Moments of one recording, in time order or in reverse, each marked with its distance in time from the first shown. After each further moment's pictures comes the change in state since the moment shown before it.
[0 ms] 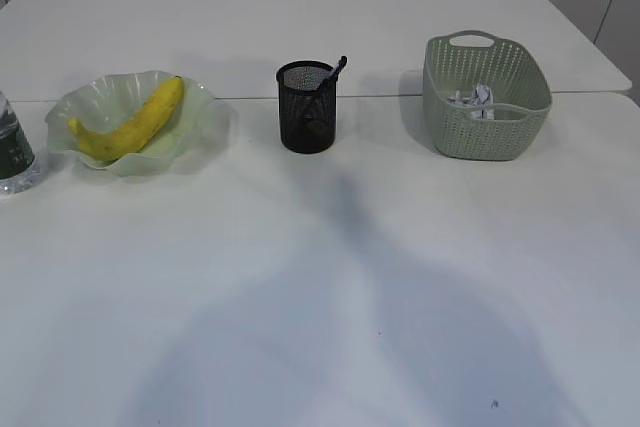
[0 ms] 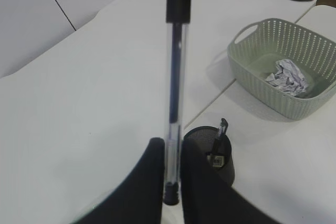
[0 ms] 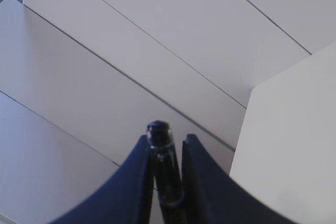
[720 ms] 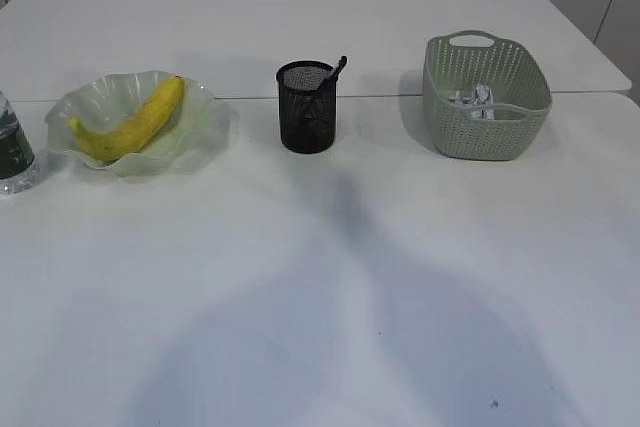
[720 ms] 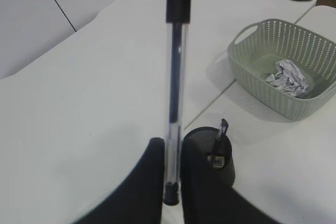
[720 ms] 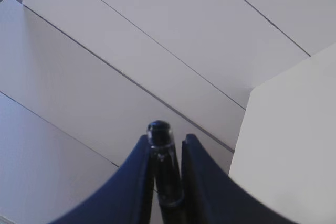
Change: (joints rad) left arm 0.000 0.000 0.000 -0.002 -0.002 0.004; right arm 0.000 0.000 0.000 0.000 -0.003 -0.007
